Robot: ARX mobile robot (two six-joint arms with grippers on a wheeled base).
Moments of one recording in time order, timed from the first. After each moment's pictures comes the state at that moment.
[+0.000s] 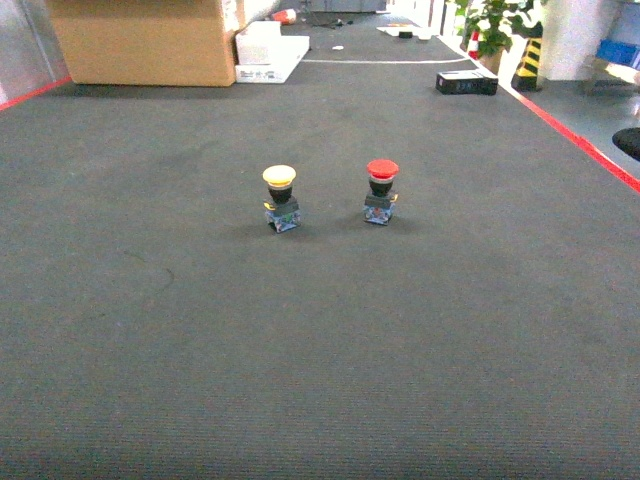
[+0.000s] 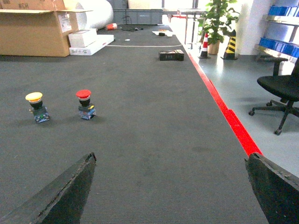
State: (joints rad) left arm -0.29 0.19 0.18 -0.07 -0.41 -0.08; right arm 0.00 0.01 0.01 -0.01 0.00 0.00
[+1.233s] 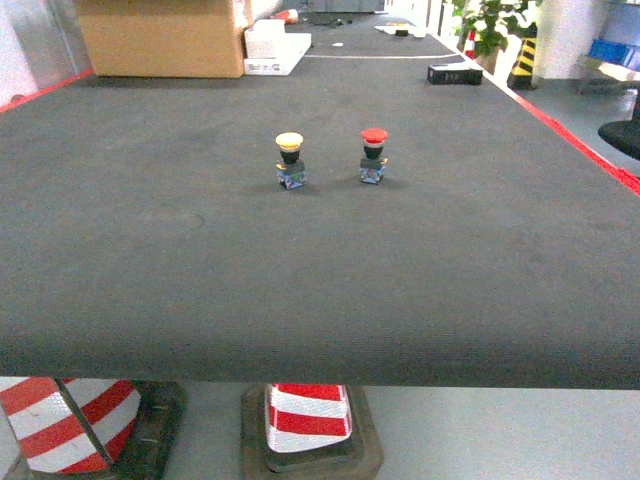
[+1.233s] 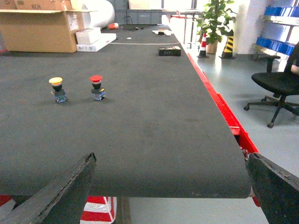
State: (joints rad) left arm -0.29 0.18 0.20 -0.07 -0.41 -0.08; right arm 0.00 0.01 0.01 -0.01 0.00 0.00
